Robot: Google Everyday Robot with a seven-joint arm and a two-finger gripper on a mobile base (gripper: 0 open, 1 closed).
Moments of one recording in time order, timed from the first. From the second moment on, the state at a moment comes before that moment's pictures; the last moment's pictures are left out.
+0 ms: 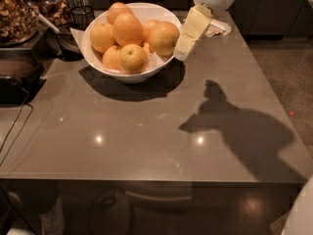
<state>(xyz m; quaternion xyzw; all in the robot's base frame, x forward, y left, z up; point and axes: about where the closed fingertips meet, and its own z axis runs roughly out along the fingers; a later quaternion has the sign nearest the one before) 0.600 -0.102 0.988 -0.51 0.84 0.03 0.16</state>
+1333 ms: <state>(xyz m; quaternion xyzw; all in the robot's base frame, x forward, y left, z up) 0.658 -0.026 0.997 -0.53 0.82 0.06 0.21</state>
